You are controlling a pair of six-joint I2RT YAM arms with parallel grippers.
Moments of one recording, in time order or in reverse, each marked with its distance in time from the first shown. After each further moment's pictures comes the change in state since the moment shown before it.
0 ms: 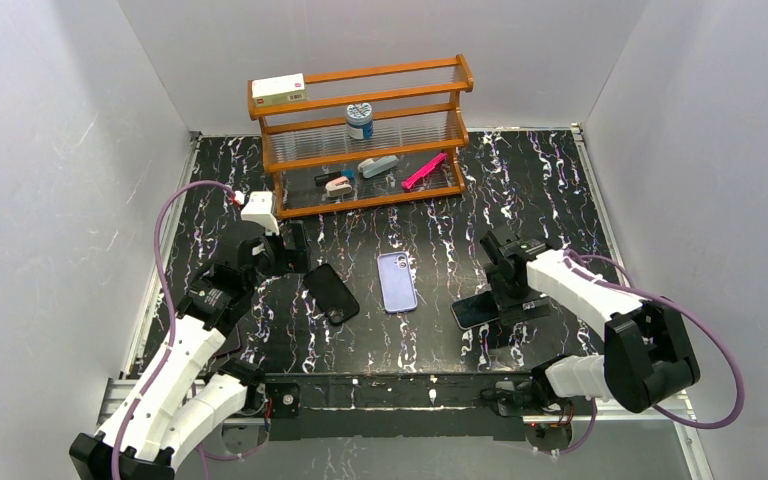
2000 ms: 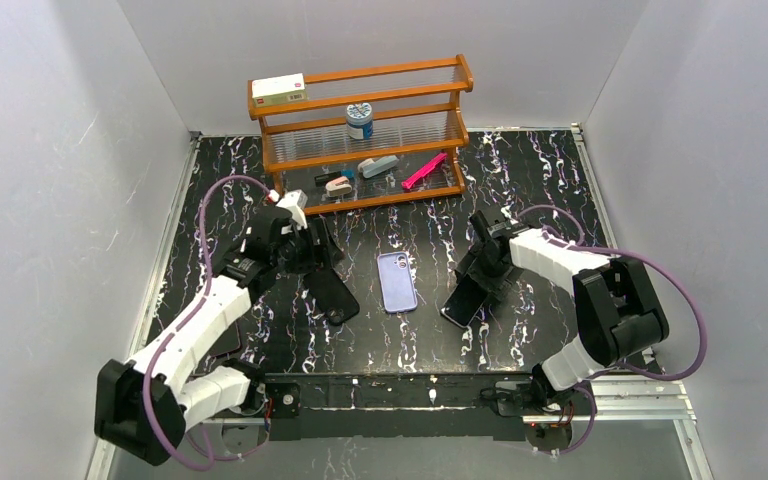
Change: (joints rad) left arm -0.003 0.267 -0.010 0.121 0.304 -0.220; right arm -0.037 0.237 0.101 0.256 -0.237 -0.723
